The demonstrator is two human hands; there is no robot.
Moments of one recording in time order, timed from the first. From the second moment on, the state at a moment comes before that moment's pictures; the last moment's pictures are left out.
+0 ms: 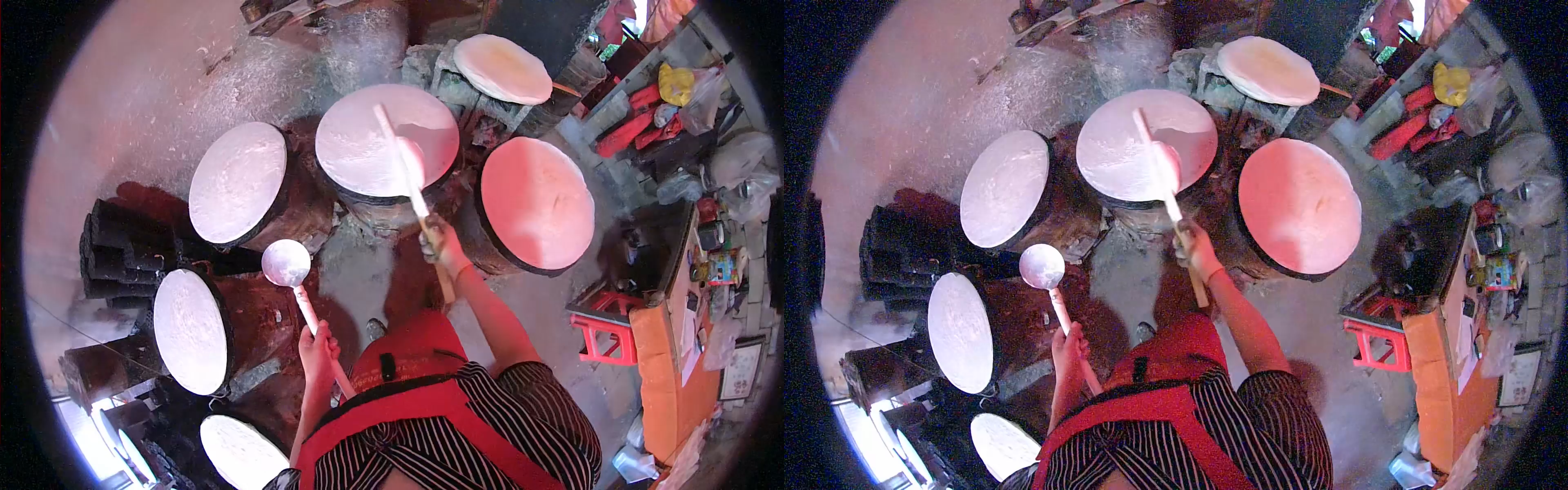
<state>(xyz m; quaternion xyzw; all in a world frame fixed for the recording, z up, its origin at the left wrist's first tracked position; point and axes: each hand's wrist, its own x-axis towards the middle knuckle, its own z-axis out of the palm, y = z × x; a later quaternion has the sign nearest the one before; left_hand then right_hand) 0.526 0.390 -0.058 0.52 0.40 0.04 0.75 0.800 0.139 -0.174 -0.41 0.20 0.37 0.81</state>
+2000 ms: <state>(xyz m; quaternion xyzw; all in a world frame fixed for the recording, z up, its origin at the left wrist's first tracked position) 0.841 0.348 -0.099 0.54 0.28 -0.08 0.79 0.802 0.053 -0.177 -0.57 0.09 0.18 0.80</state>
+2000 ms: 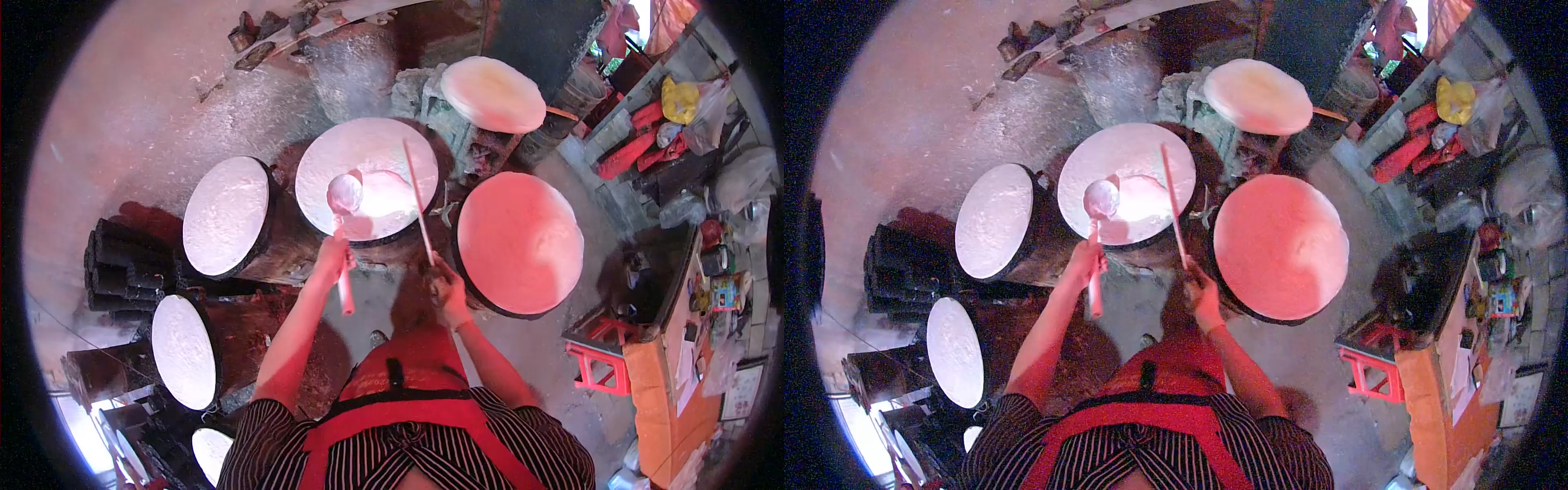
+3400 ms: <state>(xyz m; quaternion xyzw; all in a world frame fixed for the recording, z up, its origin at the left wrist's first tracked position) 0.613 0.148 0.038 -0.06 0.38 -0.08 0.92 1.027 -0.340 -0.115 -0.93 -0.14 -0.29 0.21</state>
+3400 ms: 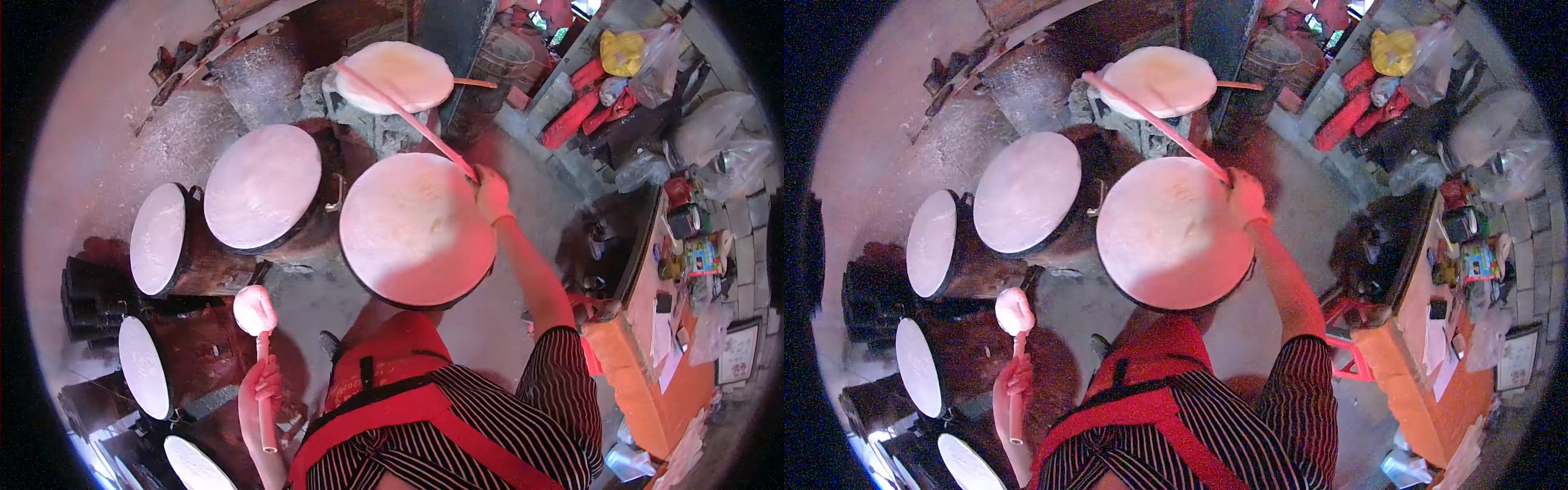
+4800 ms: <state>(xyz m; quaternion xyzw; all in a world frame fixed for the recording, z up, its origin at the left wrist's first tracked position) 0.842 0.186 0.055 0.23 0.38 -0.07 0.89 1.331 -0.145 -0.088 -0.90 -0.24 -0.36 -0.01</state>
